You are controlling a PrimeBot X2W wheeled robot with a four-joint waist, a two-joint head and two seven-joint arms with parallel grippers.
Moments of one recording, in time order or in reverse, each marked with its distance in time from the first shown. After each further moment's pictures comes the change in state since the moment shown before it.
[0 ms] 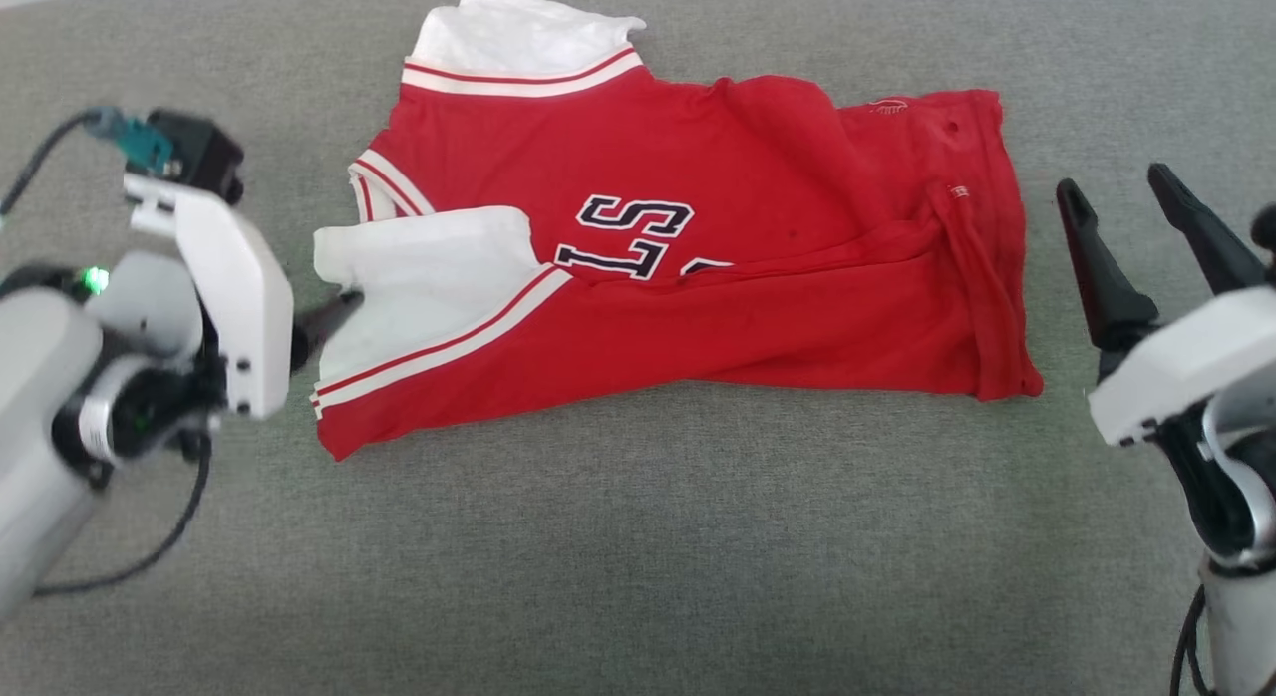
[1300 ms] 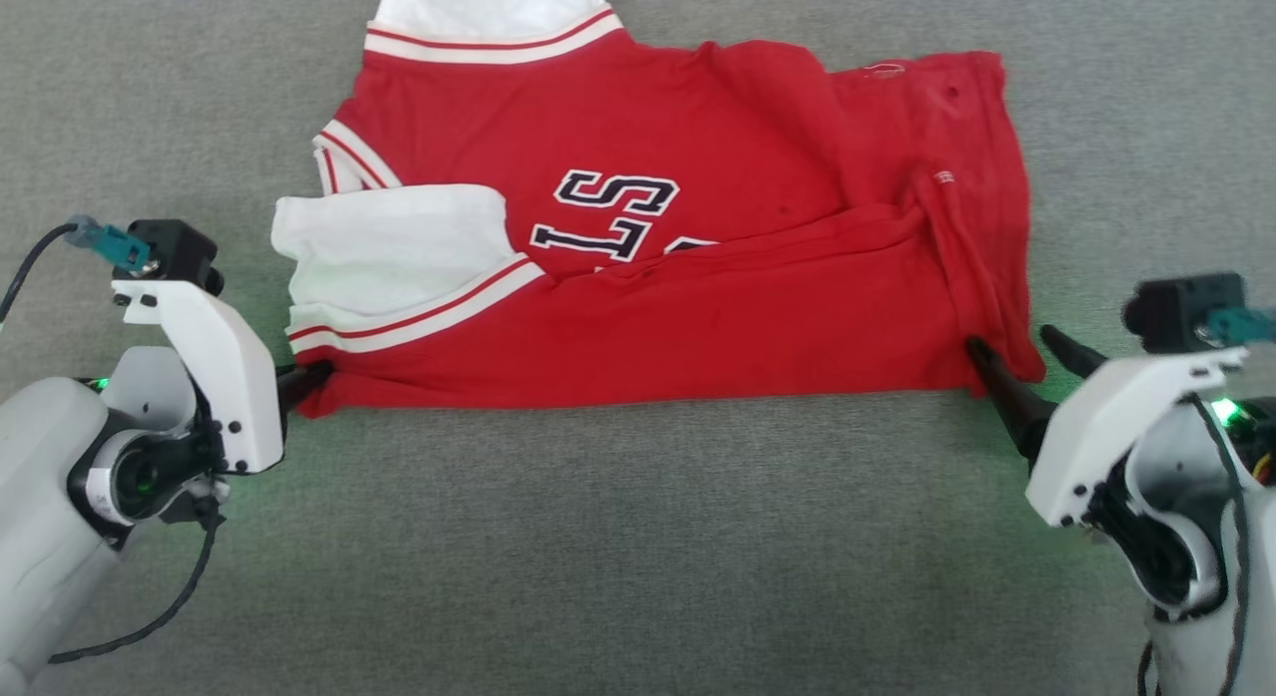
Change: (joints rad) left arm 0.159 -0.040 0.022 0.135 -0.131 -0.010 -0.083; right arm 0.090 0.047 0.016 0.066 0.068 0.000 0.273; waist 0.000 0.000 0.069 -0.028
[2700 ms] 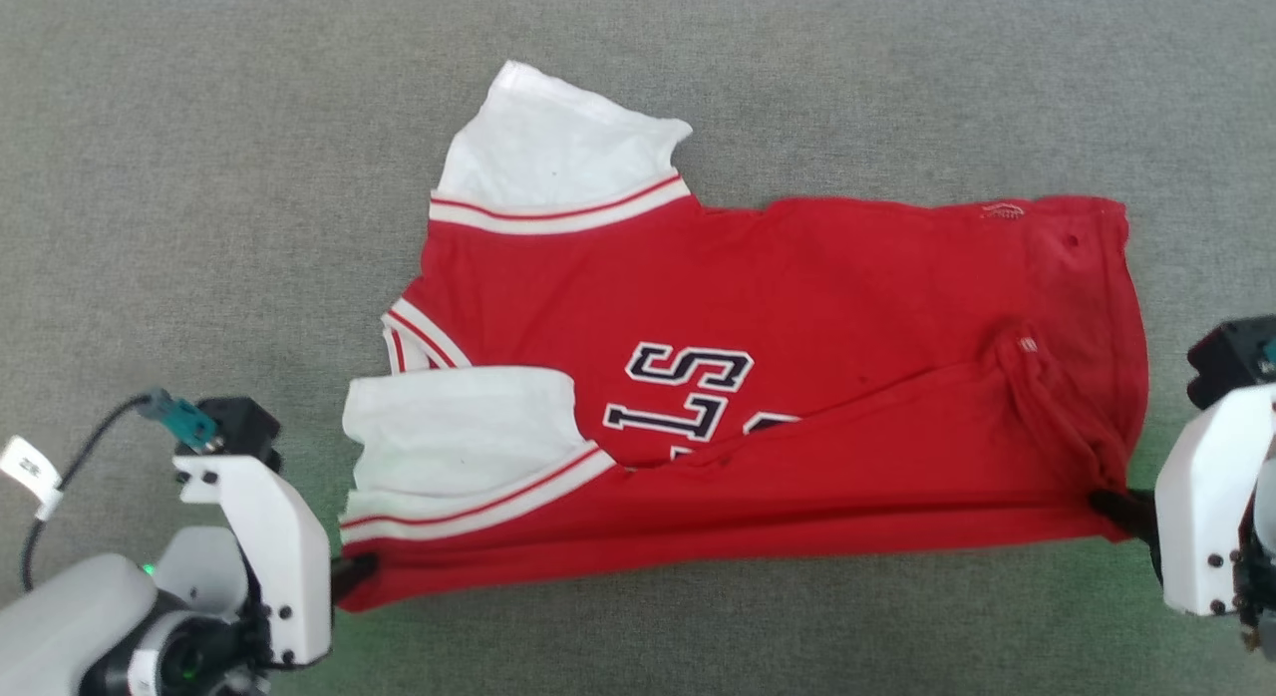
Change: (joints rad) left arm 0.259 0.178 -0.017 -0.477 -0.093 0.288 0.031; right arm 0.095 -0.130 -0.110 -0.249 0.163 0.000 0.740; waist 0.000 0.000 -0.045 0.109
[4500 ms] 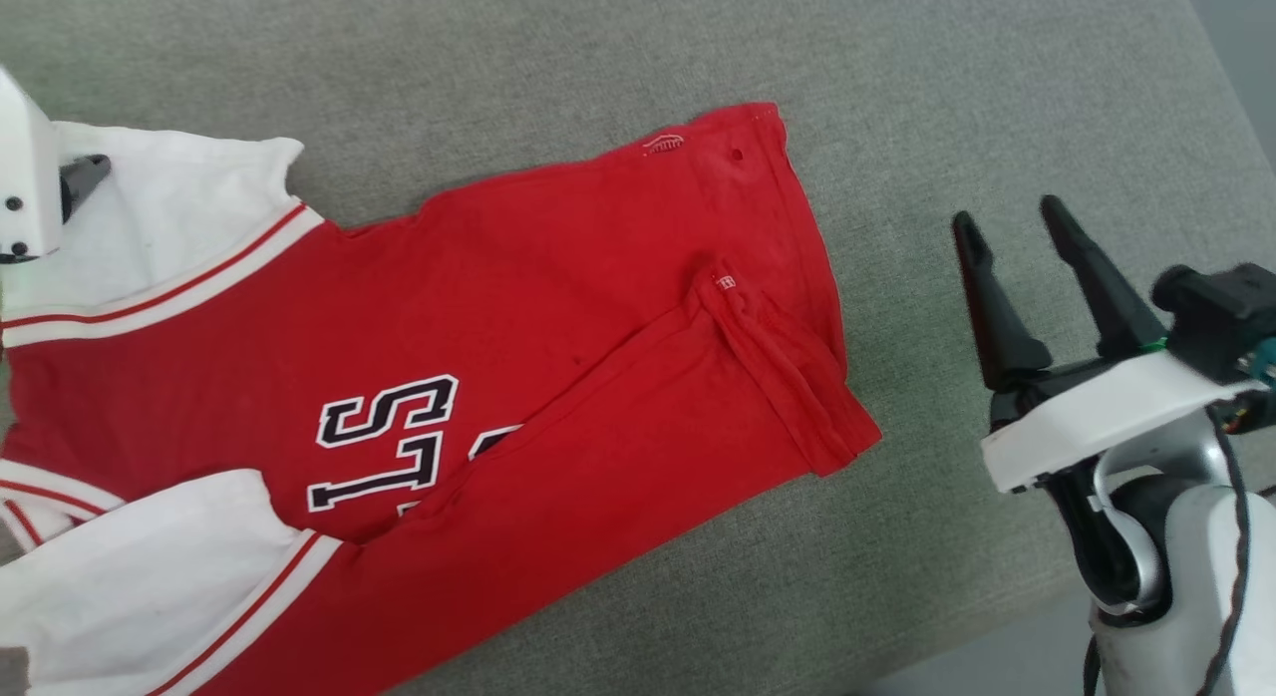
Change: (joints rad) left arm -0.674 -0.130 -0.003 0.779 0.355 -0.395 0.125; right arm -0.104 0.209 0.170 0.148 -0.235 0.000 -1.171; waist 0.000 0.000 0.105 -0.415
